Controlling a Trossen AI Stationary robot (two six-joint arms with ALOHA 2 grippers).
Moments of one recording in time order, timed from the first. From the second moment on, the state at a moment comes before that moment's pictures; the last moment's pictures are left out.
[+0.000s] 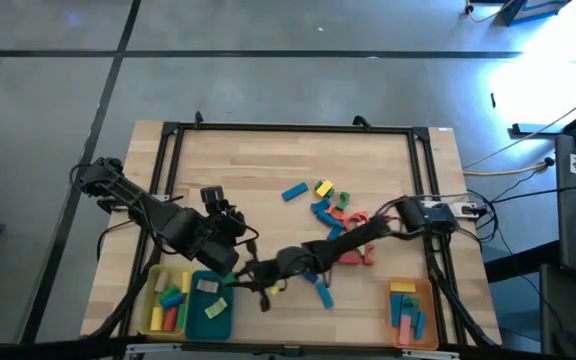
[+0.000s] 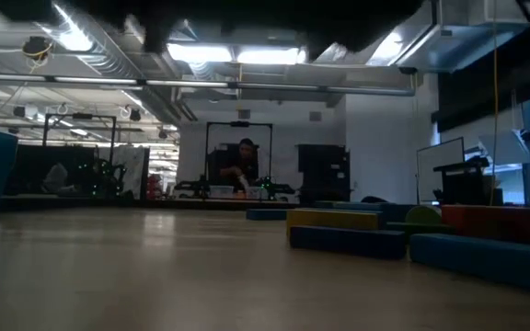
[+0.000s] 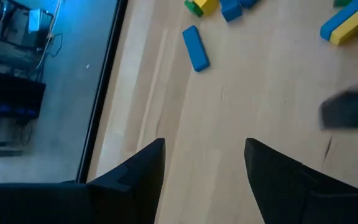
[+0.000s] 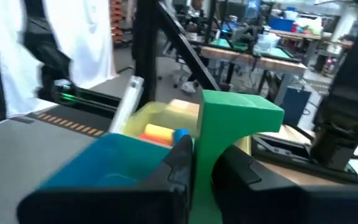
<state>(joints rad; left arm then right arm) -0.52 1.57 1.56 -1.45 -0.75 -0.60 0.34 2.31 1.57 0.71 0.03 -0.13</state>
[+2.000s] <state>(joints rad) -0.44 1.56 1.56 -1.32 -0.68 -0.65 0.32 2.13 1.80 -0.54 -0.05 -0.12</state>
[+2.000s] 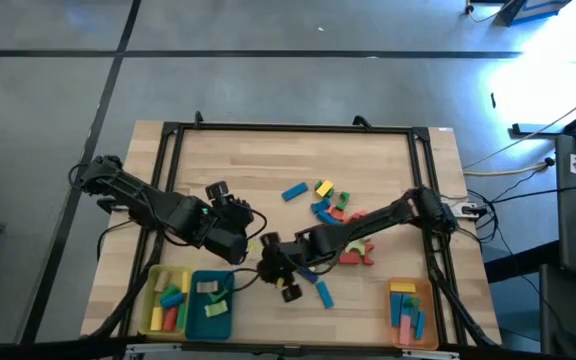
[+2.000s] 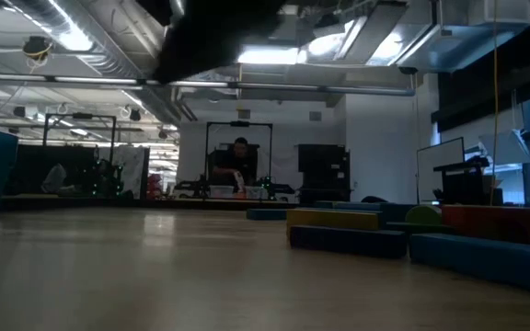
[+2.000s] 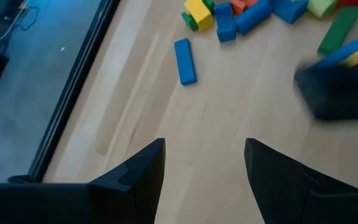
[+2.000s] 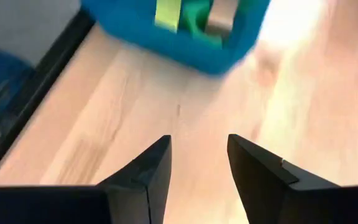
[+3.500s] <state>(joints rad) -0.13 1.78 1.12 0.06 -0.04 -0.10 0.47 1.29 1.04 -1.03 0.31 0.55</state>
